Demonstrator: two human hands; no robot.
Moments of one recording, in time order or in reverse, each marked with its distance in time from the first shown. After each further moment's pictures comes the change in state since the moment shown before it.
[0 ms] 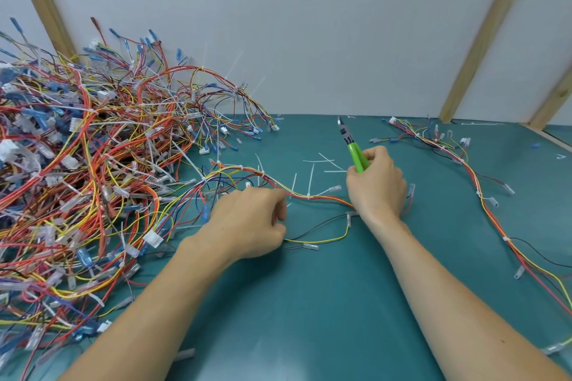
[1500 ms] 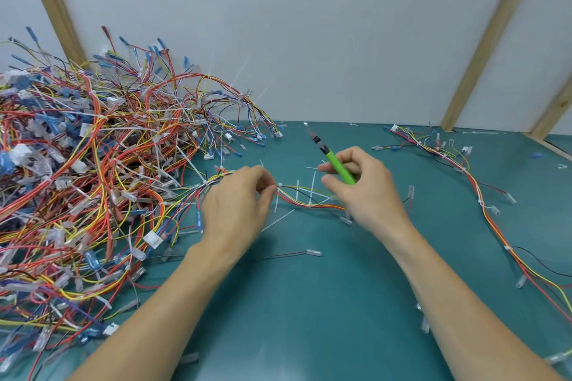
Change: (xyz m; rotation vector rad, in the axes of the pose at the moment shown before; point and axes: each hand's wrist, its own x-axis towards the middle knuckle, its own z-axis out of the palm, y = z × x) left_hand 0.009 -0.010 0.008 -0.208 0.580 -0.154; right_hand -0.029 -0.029 -0.038 0.367 -0.381 -0.254
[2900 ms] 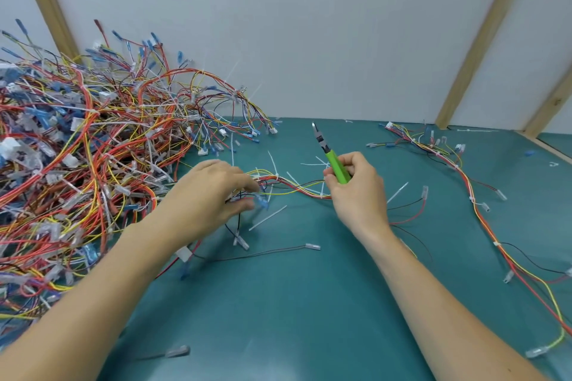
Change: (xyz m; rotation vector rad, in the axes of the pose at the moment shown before) left_hand 0.019 -0.027 -0.044 0.163 -0.363 0.473; right_hand 0.007 0.026 0.017 -0.103 0.194 0.096
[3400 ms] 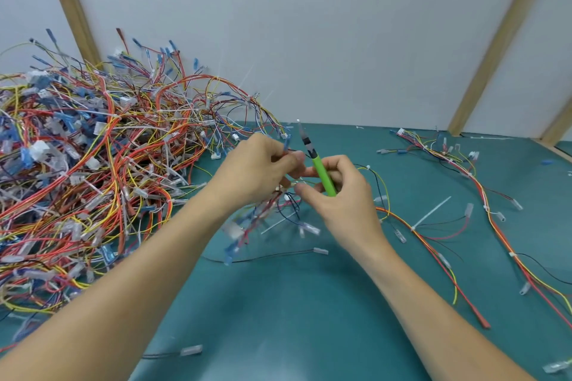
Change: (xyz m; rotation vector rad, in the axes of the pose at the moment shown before) left_hand 0.047 0.043 -0.024 -0.559 -0.003 -0.403; right_hand -0.031 -0.035 0.009 0.367 -0.205 -0.151
